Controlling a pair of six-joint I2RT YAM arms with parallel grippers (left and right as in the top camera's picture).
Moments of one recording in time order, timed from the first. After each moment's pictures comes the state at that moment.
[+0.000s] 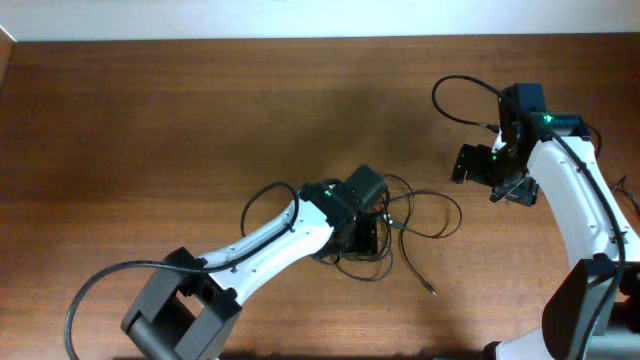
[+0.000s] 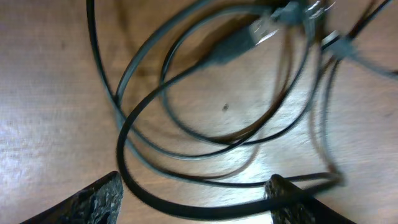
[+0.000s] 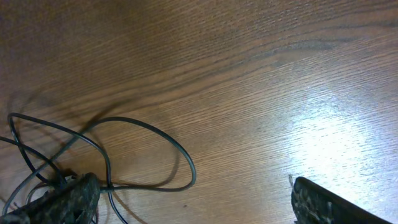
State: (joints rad) left arm -0.78 1.75 1.19 -0.83 0.12 -0.79; right arm -0.03 1.70 1.35 -1.10 -0.02 0.34
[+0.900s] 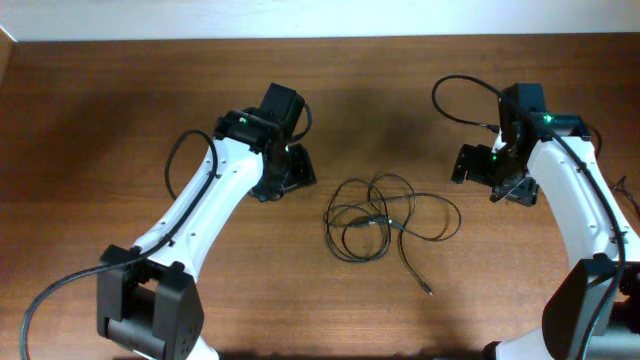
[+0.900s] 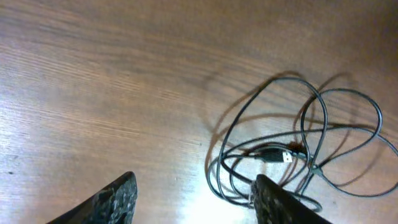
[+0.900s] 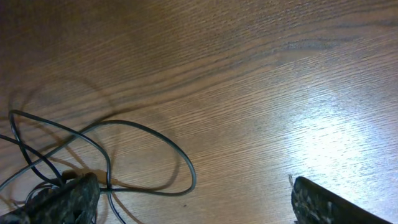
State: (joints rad) left arm -0.38 1.75 1.47 -1.09 0.10 -0.69; right arm -0.03 1.70 1.35 -1.10 -0.02 0.34
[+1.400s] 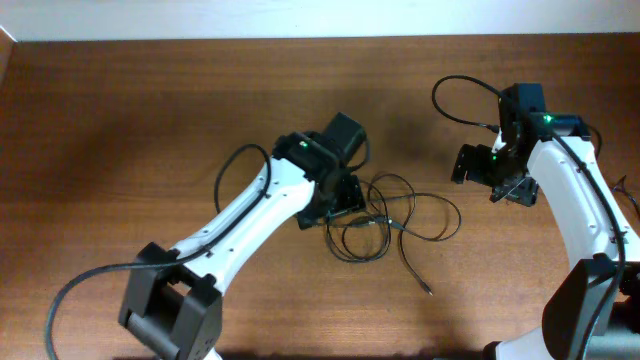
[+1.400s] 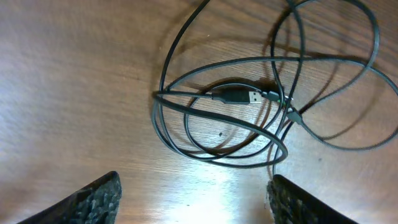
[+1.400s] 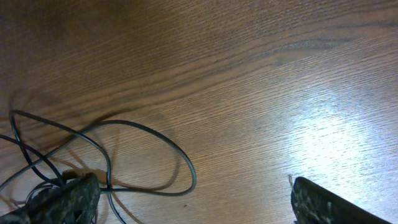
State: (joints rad) left arm -0.64 1.79 1.46 -1.09 0.13 -0.93; right arm -0.03 1.70 1.35 -1.10 -0.02 0.34
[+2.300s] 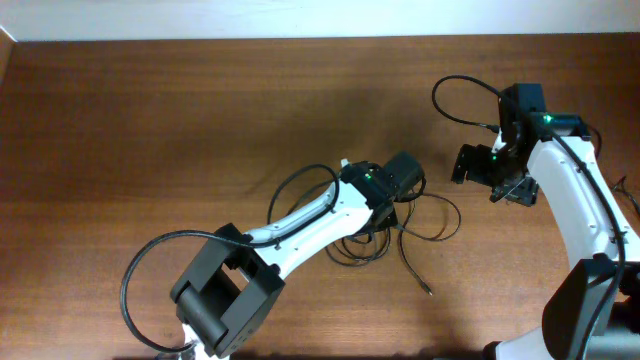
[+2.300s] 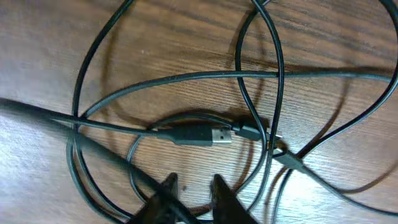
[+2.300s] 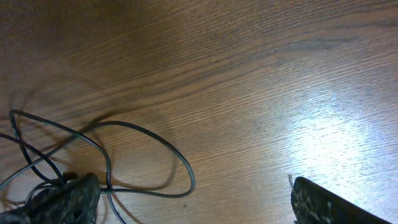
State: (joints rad) left arm -0.84 1.96 1.46 -0.89 -0.11 -1.01; right arm -0.03 1.70 1.35 -1.10 -0.02 0.34
